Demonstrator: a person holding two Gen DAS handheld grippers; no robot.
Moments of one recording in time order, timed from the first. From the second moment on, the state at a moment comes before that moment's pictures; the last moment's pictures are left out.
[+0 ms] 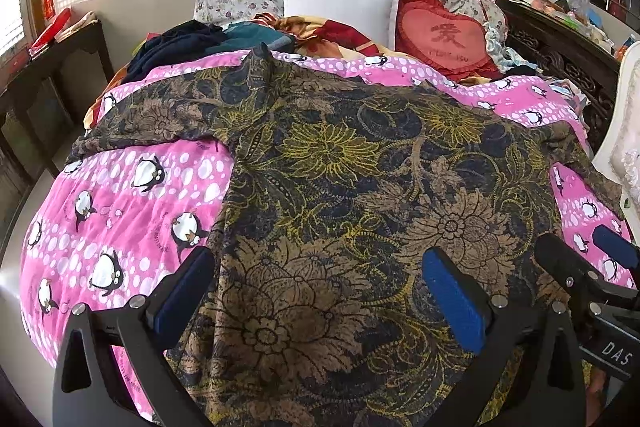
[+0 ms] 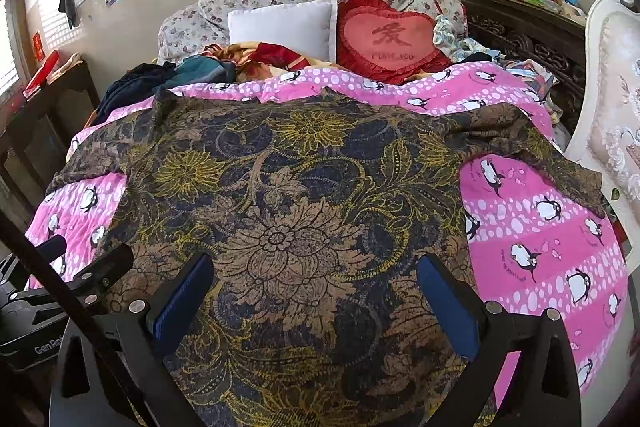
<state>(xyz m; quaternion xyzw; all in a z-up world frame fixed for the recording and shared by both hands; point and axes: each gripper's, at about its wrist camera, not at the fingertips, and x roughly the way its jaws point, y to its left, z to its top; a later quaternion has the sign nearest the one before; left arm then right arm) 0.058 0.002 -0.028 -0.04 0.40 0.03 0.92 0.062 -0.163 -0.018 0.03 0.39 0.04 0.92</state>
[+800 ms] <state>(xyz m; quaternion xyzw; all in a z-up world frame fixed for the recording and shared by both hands) 0.082 0.015 -0.043 -0.06 0.41 0.03 0.91 0.097 -0.153 -0.040 0.03 0.41 0.03 0.91</state>
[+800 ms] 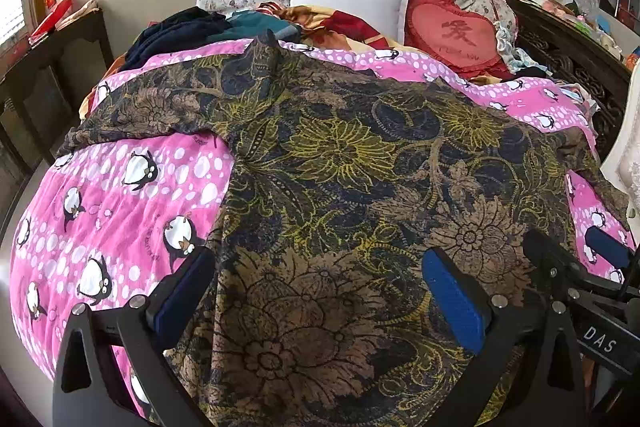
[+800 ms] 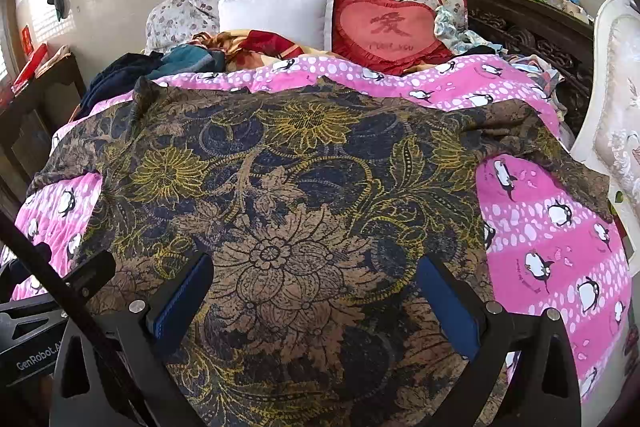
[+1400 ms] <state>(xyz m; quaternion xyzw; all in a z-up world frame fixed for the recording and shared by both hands) 0.097 0.052 -0.052 -0.08 0.42 0.05 0.90 0.123 -0.118 -0.047 -0.01 0.42 0.04 0.91</state>
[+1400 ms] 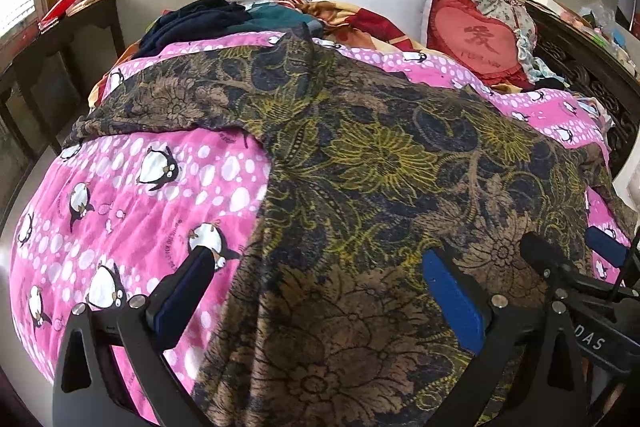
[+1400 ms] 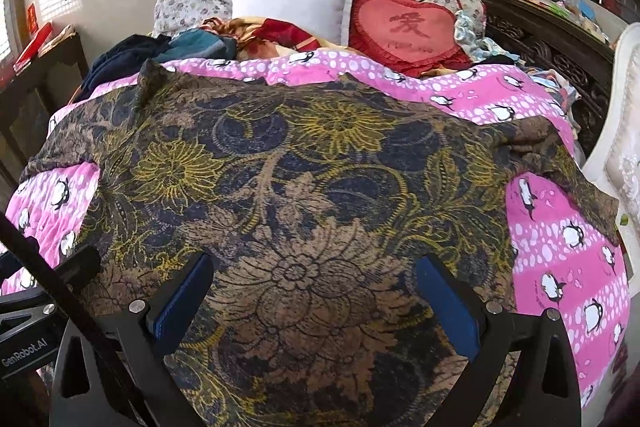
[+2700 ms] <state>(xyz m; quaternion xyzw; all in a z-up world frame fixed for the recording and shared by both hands) 0.168 0.431 -0.093 -0.43 0.34 0.24 0.80 0.191 0.075 -0.060 -0.06 0.41 0.25 0.87</state>
